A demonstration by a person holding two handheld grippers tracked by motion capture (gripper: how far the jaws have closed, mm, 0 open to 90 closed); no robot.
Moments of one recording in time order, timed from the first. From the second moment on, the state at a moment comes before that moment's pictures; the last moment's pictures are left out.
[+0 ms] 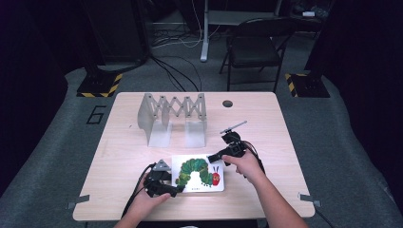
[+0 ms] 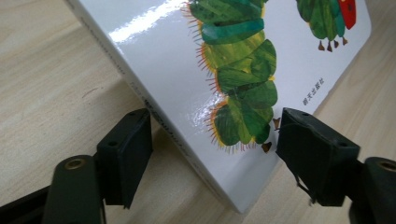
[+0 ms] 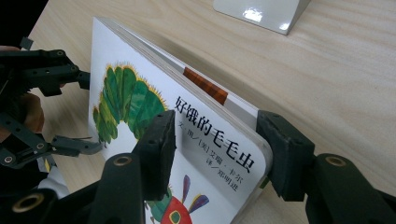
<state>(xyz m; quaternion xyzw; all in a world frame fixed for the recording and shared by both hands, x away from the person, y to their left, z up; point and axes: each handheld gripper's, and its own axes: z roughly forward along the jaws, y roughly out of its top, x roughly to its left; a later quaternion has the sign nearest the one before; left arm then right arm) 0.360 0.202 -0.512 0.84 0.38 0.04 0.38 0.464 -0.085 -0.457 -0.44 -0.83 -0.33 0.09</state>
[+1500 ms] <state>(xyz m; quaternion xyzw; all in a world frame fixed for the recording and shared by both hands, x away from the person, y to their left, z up) 0.352 0.210 -0.488 0.83 0.42 0.06 0.37 0.443 -0.076 -0.420 -0.41 -0.83 -0.37 0.03</state>
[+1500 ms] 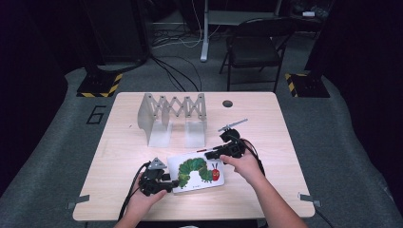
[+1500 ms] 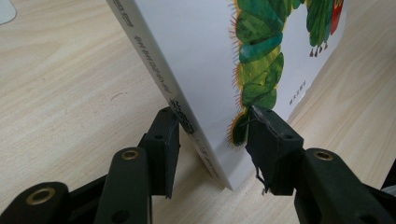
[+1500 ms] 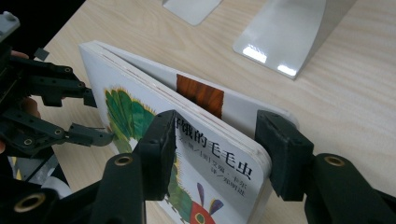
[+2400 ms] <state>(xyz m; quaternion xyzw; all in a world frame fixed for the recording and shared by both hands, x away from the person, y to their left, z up) 0.348 0.219 -0.474 0.83 0.38 0.12 0.38 0.435 -0.065 -0.413 -0.35 -0.87 -0.35 0.05</state>
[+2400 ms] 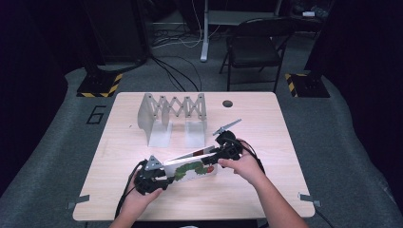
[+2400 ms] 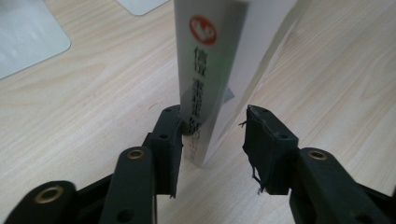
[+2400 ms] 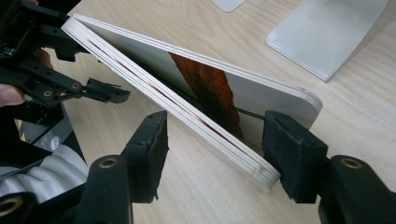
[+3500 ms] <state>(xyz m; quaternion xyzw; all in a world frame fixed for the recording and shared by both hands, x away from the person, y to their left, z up) 0.360 0.177 -0.448 0.84 0.31 0.13 0.42 0.416 -0.106 -0.409 -0.40 -0.84 -0.37 -0.02</state>
